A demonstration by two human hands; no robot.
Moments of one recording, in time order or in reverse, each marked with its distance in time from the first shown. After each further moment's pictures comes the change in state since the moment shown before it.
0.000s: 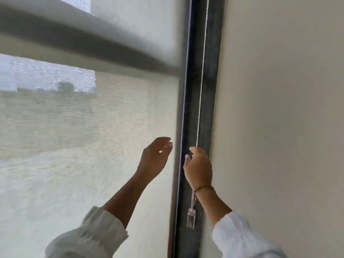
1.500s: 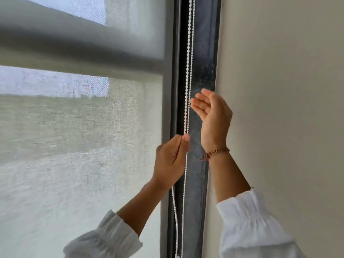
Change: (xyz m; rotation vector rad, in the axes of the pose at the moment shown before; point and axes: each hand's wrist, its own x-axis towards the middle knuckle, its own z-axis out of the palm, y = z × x) left_hand 0.098 0.001 0.156 0.201 0.302 0.512; right_hand 0.199 0.034 -0.044 1.360 -0.018 0.064
